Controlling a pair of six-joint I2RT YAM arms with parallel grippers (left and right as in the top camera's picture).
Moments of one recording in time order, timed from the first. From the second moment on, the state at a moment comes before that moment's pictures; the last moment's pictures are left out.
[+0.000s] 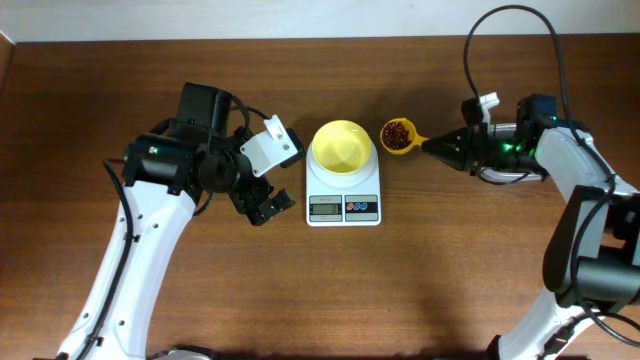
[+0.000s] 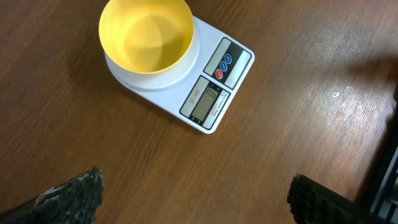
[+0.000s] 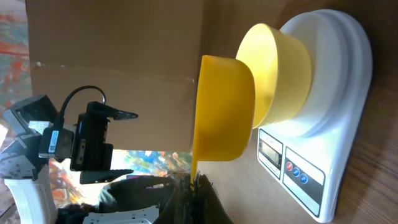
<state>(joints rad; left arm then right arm) -0.20 1.44 1.44 -1.16 0.43 0.76 -0.18 1.97 1.34 -0.87 -1.42 -0.08</state>
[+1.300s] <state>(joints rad) -0.20 1.44 1.44 -1.16 0.43 0.76 0.04 1.98 1.33 -0.33 -1.23 -0.07</state>
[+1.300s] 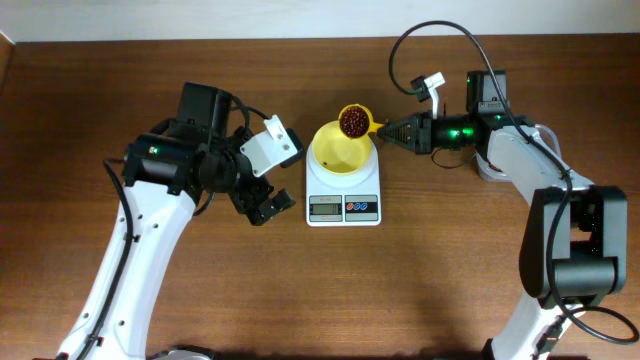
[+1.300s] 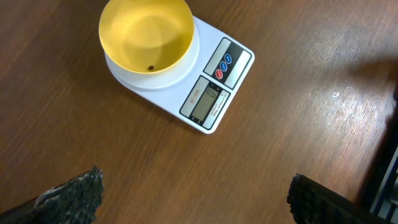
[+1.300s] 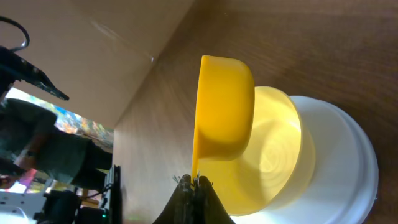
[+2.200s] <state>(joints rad) -0.20 1.44 1.44 -1.16 0.43 0.76 0.04 1.98 1.33 -0.33 -1.18 -0.32</state>
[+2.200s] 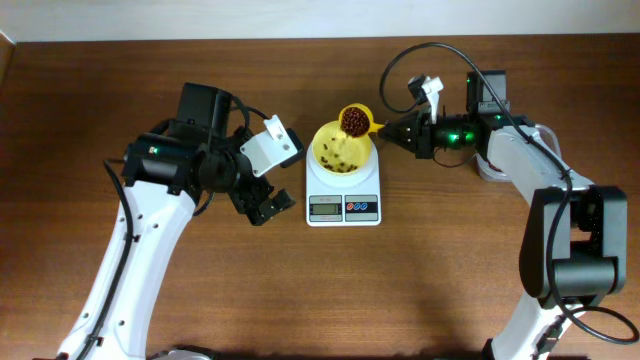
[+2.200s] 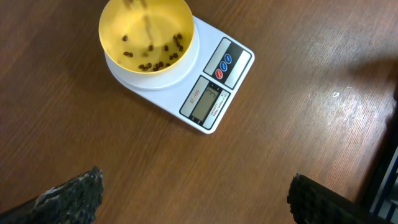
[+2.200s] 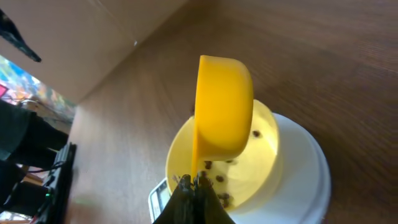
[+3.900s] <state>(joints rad) -0.20 1.44 1.44 -1.14 0.43 0.76 0.04 1.98 1.33 -0.22 -1.19 -0.52</state>
